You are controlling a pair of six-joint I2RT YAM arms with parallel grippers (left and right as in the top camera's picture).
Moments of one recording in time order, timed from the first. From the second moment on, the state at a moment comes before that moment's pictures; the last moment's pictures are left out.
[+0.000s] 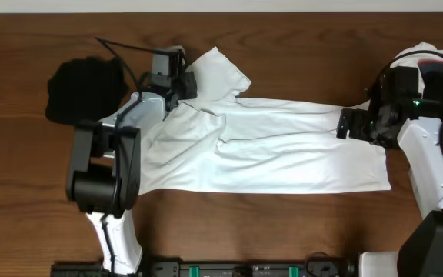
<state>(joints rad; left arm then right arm) -0.19 2.06 1.26 -0.08 0.10 -0.27 -0.11 1.56 1.14 -0.89 -0.06 0.12</state>
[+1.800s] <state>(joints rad) -0.18 1.97 1.38 0.05 0.05 -0.06 -0.11 1.56 1.14 -0.89 -0.06 0.12</state>
